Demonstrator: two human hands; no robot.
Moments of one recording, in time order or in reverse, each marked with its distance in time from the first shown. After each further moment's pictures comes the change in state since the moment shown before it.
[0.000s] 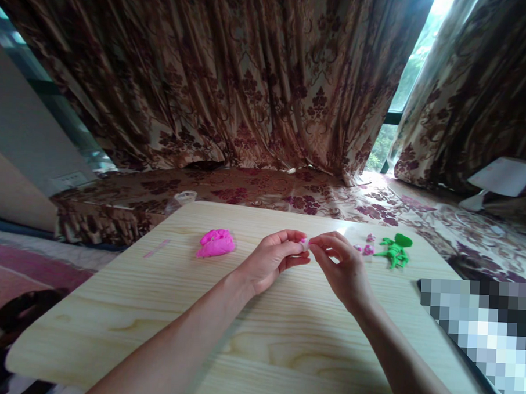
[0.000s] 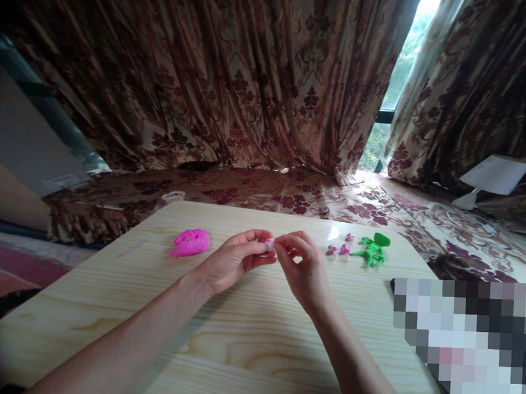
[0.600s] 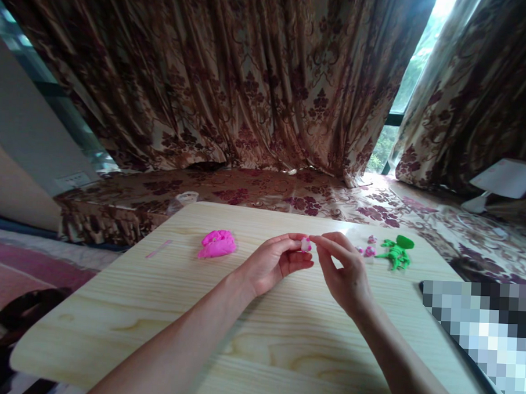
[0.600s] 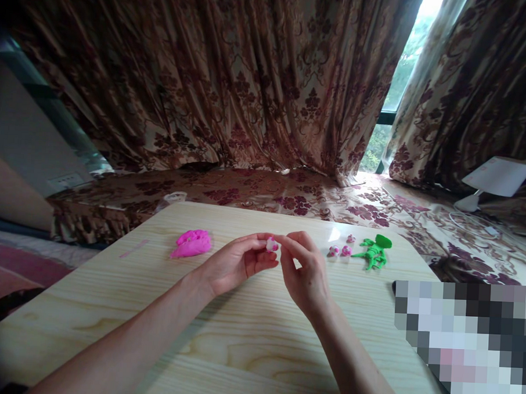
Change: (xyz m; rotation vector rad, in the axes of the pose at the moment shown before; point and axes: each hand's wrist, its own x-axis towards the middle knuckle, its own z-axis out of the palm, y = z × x) left_hand 0.002 0.001 -0.004 -0.191 -0.024 -0.108; right_hand -0.002 -0.003 -0.003 -0.130 0.001 -0.151
